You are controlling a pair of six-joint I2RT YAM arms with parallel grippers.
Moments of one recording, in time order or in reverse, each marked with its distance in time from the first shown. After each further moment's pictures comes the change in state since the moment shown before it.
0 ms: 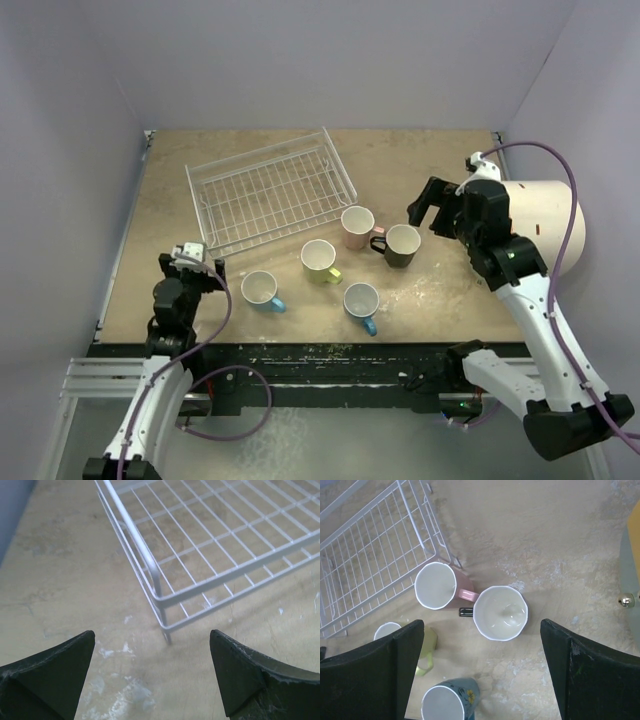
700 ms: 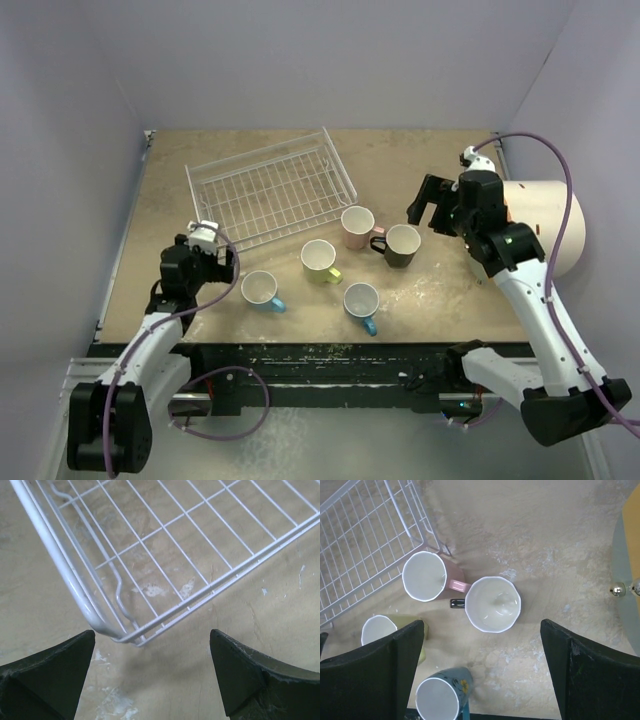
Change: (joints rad) left arm -0.001 0.422 0.220 0.024 0.109 0.021; right arm 0.000 0.085 0.084 -0.106 0.013 -0.019
